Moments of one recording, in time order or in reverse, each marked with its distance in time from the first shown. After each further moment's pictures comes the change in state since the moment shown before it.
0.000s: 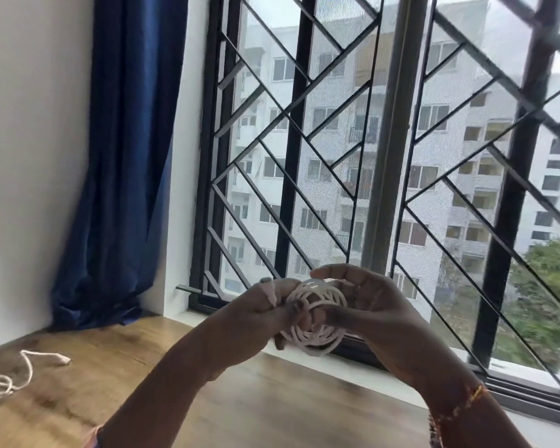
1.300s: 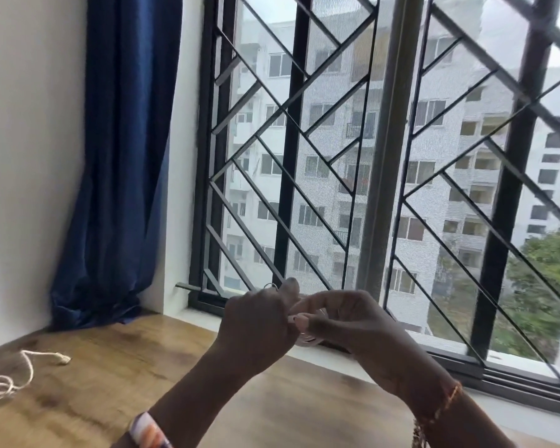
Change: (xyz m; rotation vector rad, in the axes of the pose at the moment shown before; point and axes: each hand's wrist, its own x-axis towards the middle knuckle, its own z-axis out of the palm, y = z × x) left_hand 0.017 -0.035 0.015 1.302 0.394 0.033; right_hand -0.002 0.019 0.014 -0.142 -0.046 0.077
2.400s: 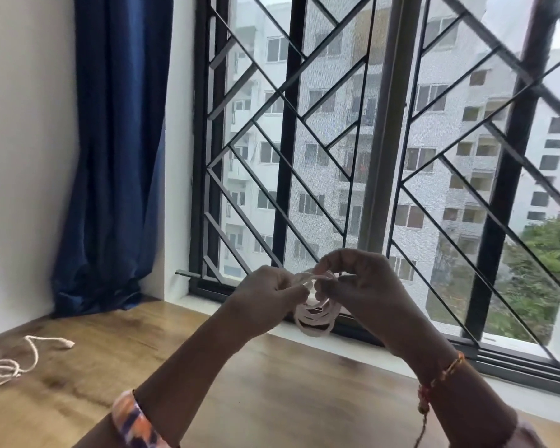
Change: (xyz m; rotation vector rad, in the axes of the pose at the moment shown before) left_hand 0.006 0.003 -0.022 -0.900 -0.357 -0.321; right_hand 0.003 -0.011 -0.008 -0.310 0.307 -0.096
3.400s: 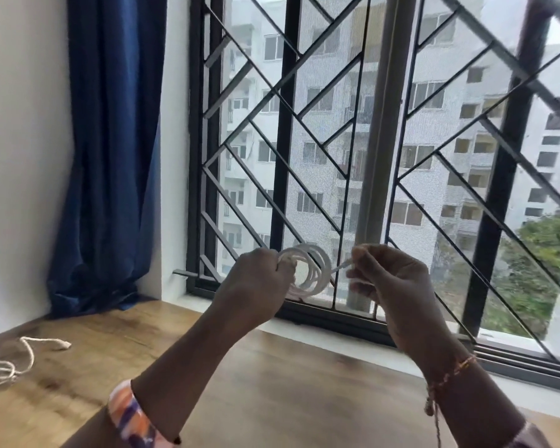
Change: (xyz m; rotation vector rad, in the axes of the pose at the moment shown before) left_hand 0.001 0.022 0.000 0.275 0.280 0.064; right_hand 0.000 0.023 -0.024 0.378 0.293 0.055
